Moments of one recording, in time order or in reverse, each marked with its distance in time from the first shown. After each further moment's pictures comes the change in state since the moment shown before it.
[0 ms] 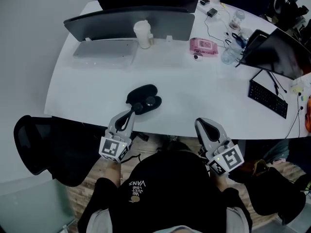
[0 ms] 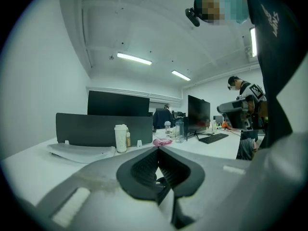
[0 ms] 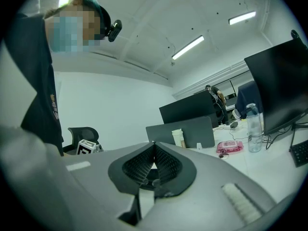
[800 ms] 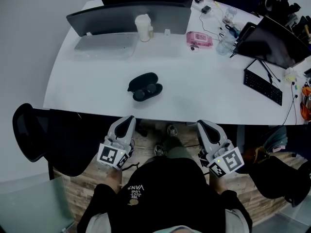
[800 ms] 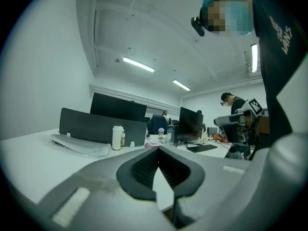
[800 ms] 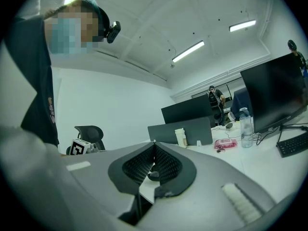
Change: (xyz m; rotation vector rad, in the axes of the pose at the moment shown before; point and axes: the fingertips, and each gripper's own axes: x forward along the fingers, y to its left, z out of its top) left arm -0.090 -0.048 0.004 -0.117 -0.074 -0.035; right arm -0.058 0.072 -0.012 -0.021 -0.015 -0.049
